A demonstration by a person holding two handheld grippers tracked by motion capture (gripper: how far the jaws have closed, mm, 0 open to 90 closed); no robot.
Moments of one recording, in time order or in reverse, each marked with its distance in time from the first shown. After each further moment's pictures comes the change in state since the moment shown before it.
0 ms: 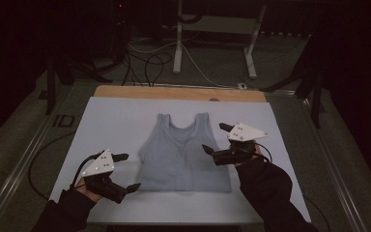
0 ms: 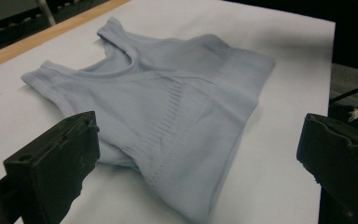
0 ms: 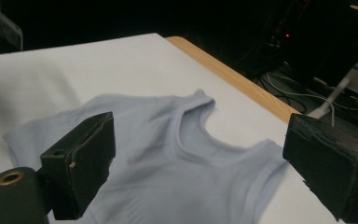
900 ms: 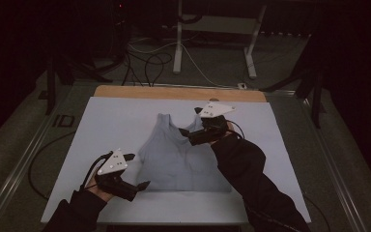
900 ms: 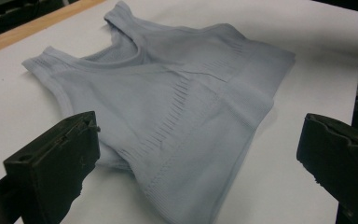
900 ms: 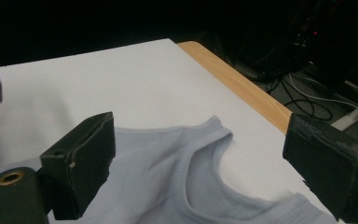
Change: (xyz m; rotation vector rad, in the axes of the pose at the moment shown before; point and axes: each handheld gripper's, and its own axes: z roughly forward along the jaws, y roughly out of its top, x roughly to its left) left arm -0.012 0.009 0.022 0.048 0.065 -0.038; right arm -0.009 0.039 0.080 0.033 0.078 -0.009
